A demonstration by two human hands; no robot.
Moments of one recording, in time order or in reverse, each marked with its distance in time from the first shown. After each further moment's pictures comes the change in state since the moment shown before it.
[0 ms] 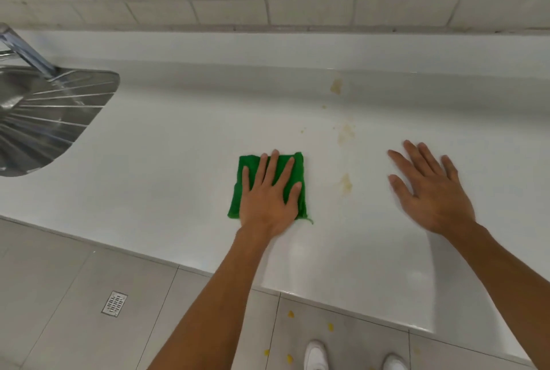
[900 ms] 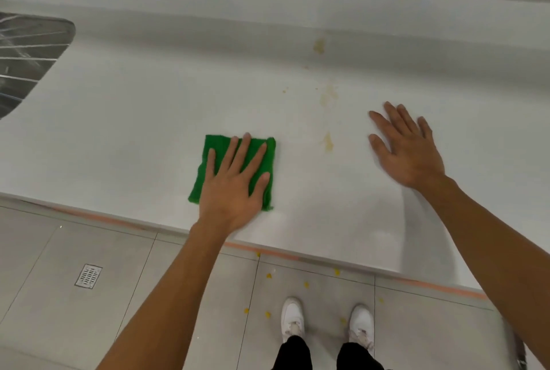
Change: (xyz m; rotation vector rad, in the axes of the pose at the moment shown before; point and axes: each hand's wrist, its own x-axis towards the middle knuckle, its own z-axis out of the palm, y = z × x) left_hand -0.064 -0.033 0.000 -0.009 0.025 0.112; right_hand -0.003 -0.006 -0.005 -0.010 -0.018 0.012
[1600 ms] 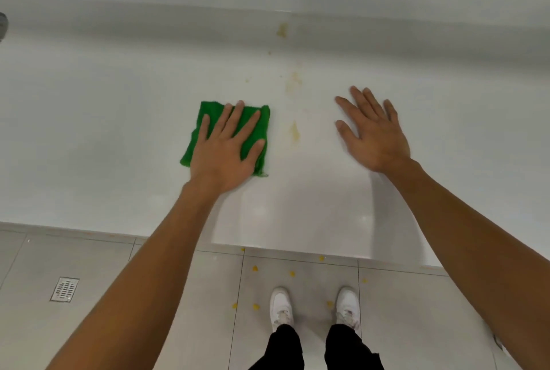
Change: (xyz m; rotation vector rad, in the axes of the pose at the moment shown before) left_hand 0.072 0.036 0.000 0.014 -0.008 0.108; right_hand 0.002 0.003 0.001 0.023 0.015 0.015
